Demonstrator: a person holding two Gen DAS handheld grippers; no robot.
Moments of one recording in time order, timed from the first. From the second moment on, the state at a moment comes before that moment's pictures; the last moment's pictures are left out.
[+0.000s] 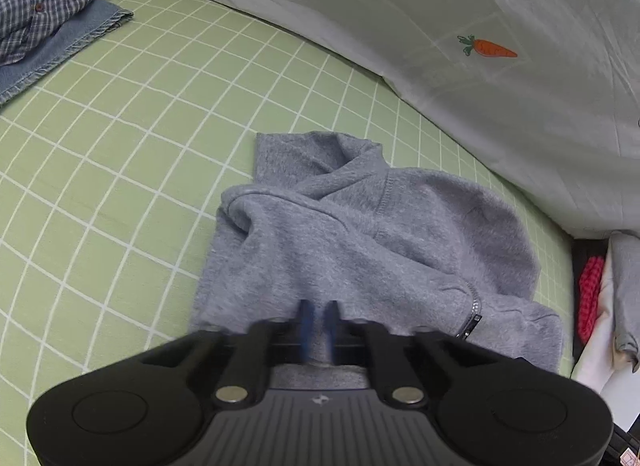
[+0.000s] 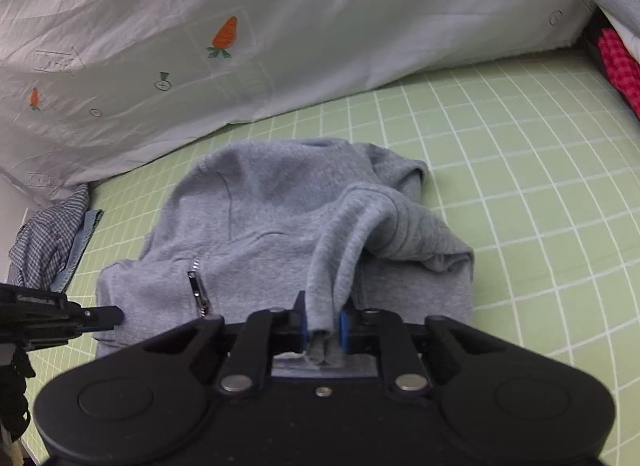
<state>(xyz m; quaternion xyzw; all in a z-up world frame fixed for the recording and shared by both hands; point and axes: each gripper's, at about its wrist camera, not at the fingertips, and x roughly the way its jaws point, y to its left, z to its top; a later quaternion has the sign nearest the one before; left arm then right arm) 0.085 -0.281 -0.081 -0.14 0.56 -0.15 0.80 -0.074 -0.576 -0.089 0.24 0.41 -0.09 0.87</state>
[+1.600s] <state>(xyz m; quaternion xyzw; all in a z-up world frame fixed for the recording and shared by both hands) 0.135 -0.298 -0.137 -0.11 0.56 -0.16 0.80 0.010 -0.588 -0.159 0.23 0.45 -0.09 0.86</state>
